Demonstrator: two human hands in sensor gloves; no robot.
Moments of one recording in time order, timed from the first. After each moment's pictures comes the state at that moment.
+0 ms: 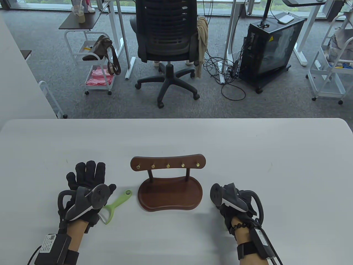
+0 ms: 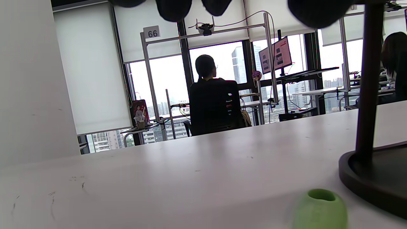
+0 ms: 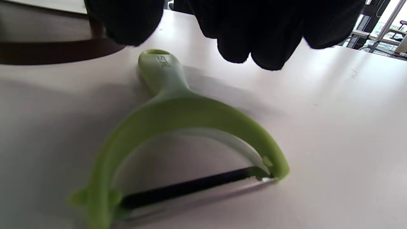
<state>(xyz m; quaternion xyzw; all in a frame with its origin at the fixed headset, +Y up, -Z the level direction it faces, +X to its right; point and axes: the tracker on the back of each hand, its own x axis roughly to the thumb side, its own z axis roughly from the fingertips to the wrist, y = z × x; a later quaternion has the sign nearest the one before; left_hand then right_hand) -0.297 -0.671 -0.351 0.08 -0.07 -0.08 0.99 0.130 -0.750 -0.363 -0.03 -0.14 -0.99 0.08</state>
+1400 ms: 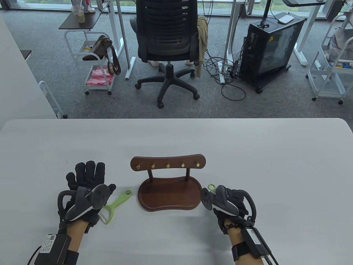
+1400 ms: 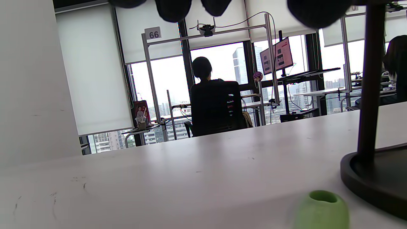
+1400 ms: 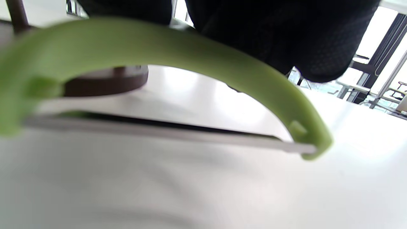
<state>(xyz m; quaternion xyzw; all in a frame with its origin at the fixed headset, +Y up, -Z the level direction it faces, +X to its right) -0.297 -0.671 -0.351 0.08 -0.07 -0.08 0.99 0.104 -0.725 -0.355 -0.07 -0.02 -0.99 0.11</state>
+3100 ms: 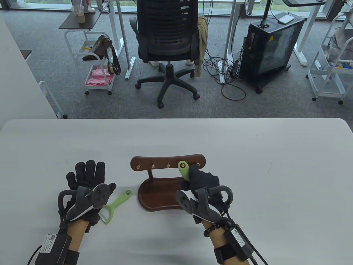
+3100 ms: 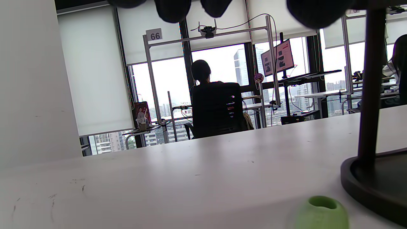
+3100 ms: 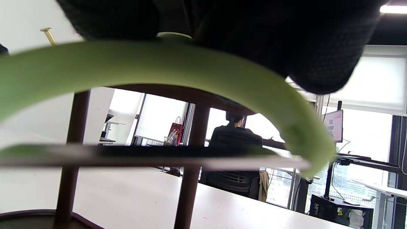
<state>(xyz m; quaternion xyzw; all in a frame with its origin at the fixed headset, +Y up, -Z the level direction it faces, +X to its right) -0.296 -0.671 -0.352 0.08 -0.07 -0.07 0.99 0.029 -0.645 -0.331 -0.12 0.24 -0.96 0.06</state>
